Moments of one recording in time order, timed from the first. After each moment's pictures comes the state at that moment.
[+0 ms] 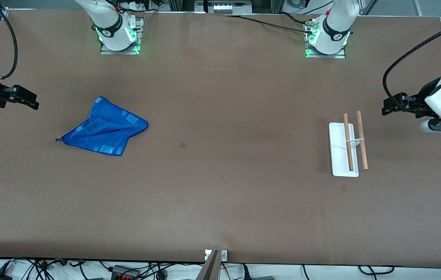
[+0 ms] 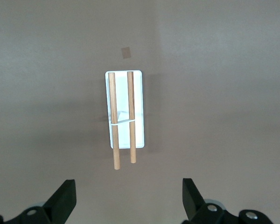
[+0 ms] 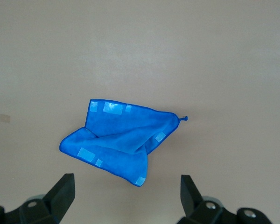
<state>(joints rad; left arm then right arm) 0.08 0.18 -0.12 -1.44 -0.01 1.50 0.02 -0.04 0.03 -0.01 -1.67 -0.03 1.68 0.00</state>
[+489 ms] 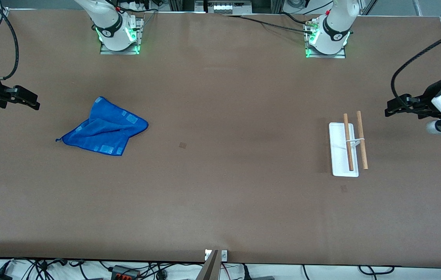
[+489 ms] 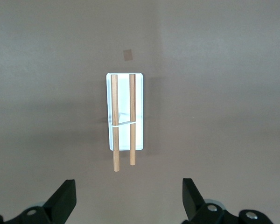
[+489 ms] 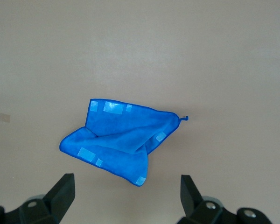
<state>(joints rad) 0.11 0.18 -0.12 -1.44 -0.04 1.51 0.02 -0.04 0.04 0.00 -1.67 -0.03 1.68 -0.01</state>
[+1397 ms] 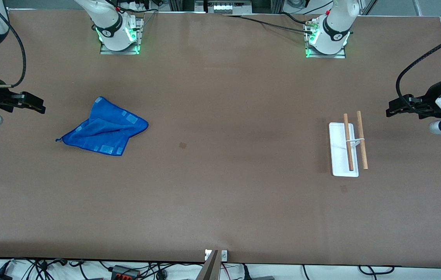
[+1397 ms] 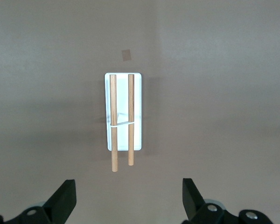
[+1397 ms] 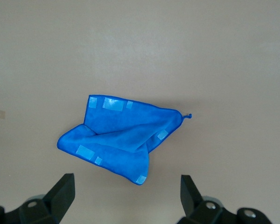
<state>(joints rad) 0.12 0.18 -0.12 -1.44 -0.04 1.51 0.02 -0.03 0.09 0.00 -1.67 -0.03 1.68 -0.01</state>
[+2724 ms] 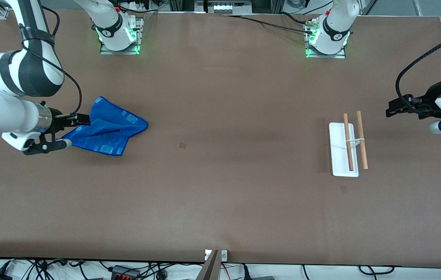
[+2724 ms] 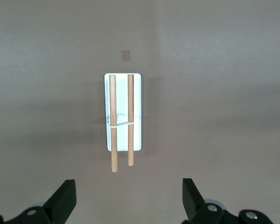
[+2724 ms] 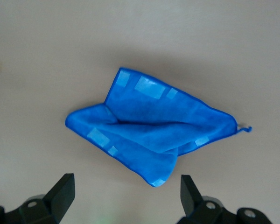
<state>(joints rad) 0.12 0.18 -0.12 -1.44 -0.04 1.51 0.02 0.05 0.30 0.01 -1.70 0.02 1.70 -0.21</state>
